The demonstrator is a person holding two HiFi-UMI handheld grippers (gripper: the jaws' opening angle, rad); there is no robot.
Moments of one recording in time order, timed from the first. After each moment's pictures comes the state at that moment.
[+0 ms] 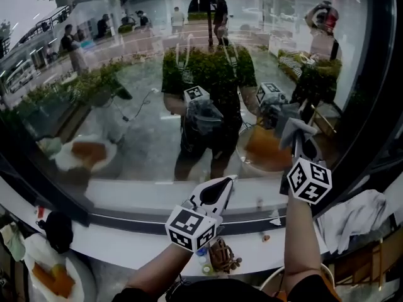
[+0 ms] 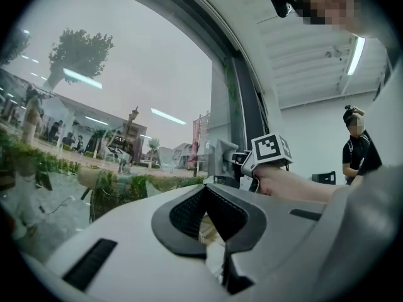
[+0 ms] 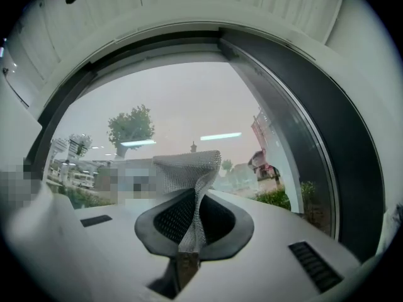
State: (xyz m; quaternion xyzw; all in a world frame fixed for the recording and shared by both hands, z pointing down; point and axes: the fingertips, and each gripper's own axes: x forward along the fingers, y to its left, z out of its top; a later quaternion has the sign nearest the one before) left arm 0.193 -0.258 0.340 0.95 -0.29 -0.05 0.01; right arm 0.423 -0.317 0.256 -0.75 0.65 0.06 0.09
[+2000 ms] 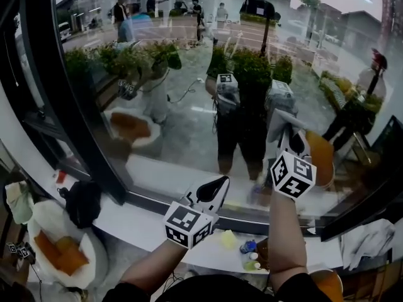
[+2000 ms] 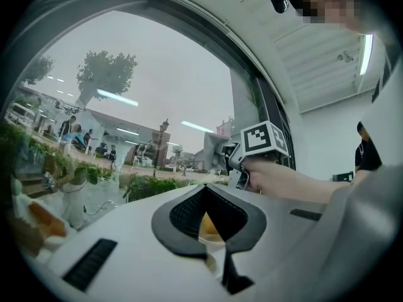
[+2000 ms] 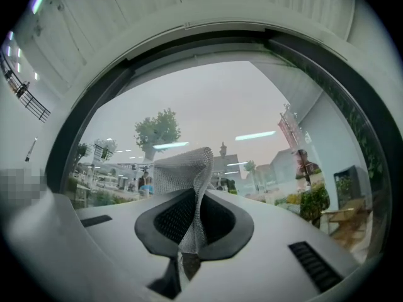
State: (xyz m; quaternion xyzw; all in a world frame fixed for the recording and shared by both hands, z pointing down) left arm -0.154 -0.244 0.352 0.91 -0.40 -0.06 0.02; right arm 0.018 -0.366 0.241 -0.68 0.72 0.08 0.09
